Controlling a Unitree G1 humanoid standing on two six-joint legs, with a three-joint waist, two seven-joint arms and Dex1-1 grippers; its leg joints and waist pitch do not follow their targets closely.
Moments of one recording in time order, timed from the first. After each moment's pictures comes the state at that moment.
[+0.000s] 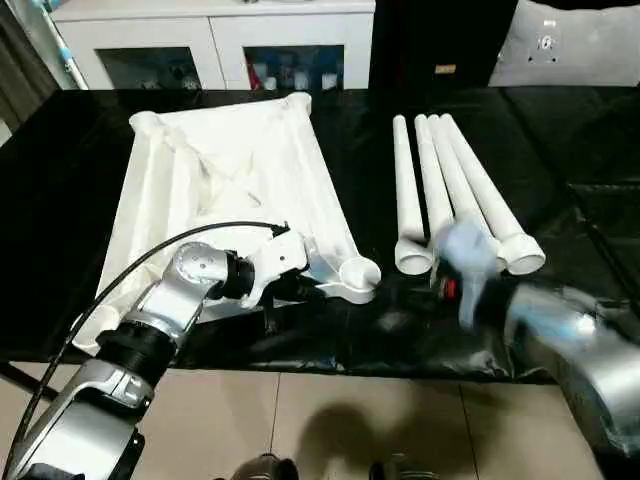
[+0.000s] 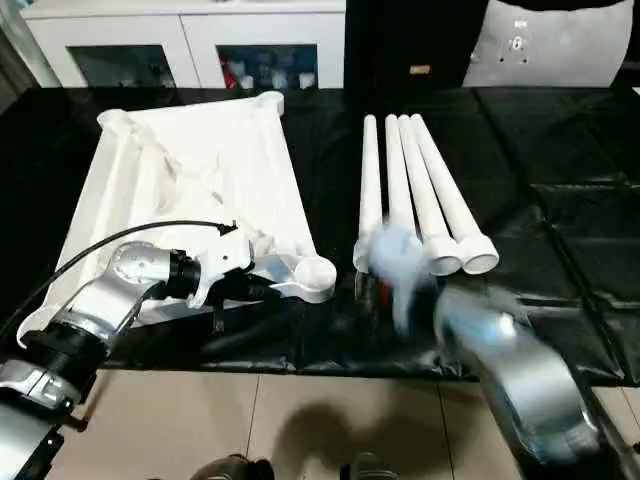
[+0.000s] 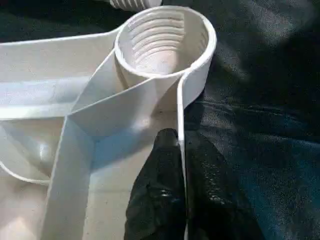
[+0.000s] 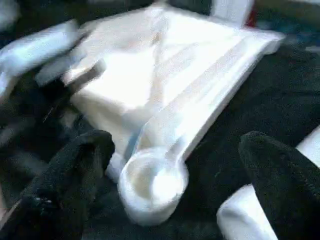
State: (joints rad) left arm -0.60 0.41 -0.35 0.54 -0.03 0.02 -1.09; right arm -0.28 -0.41 0.07 -0.39 0.29 0.72 0.53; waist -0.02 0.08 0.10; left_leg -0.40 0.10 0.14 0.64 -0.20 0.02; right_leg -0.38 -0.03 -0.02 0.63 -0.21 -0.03
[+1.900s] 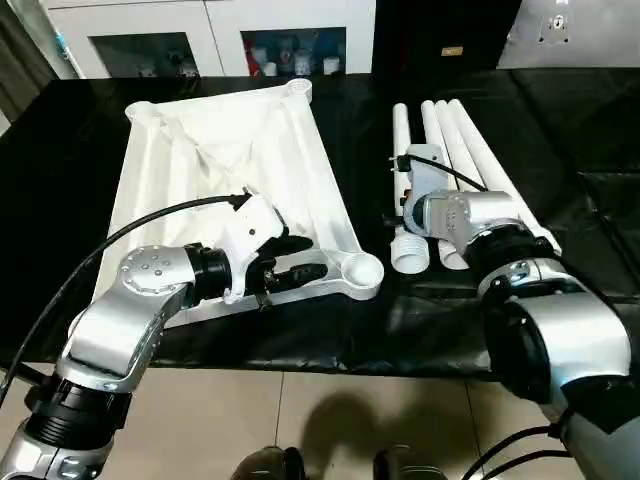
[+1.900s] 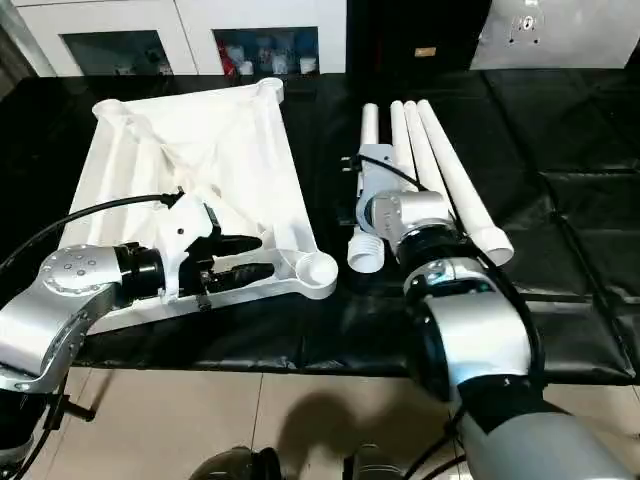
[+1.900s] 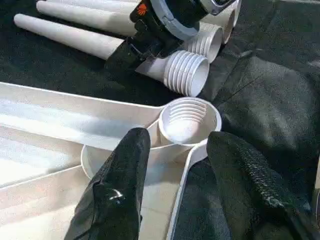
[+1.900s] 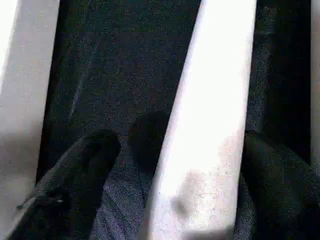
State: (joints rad) left arm -0.38 0.48 -0.18 -0.20 -0.20 0.57 -0.87; right arm -1.13 -0.15 -0.12 1.15 0.12 0.63 0.10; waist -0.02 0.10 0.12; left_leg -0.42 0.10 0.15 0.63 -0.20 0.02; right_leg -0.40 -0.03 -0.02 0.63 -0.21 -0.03
